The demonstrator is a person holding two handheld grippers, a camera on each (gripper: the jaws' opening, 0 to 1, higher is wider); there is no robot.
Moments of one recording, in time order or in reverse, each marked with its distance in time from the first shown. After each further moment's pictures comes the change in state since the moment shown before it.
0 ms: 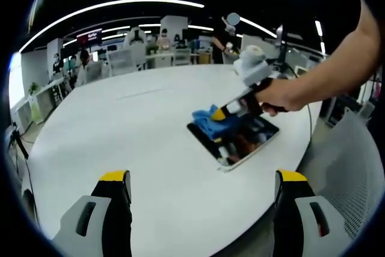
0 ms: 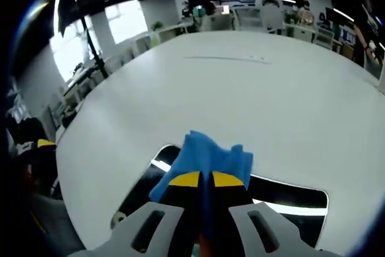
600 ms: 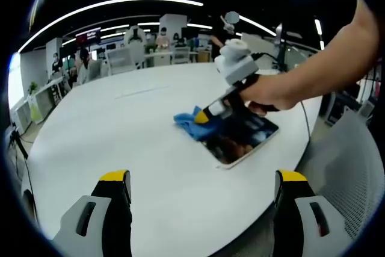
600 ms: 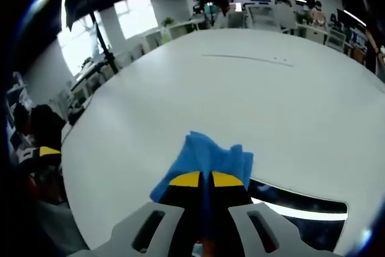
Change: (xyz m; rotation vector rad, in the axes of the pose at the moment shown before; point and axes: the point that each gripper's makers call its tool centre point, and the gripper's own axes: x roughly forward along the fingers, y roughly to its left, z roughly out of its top) left arm 0.003 0.000 -0.004 0.002 0.012 -0.005; right arm 0.019 0.036 0.010 -0.034 0.024 0.056
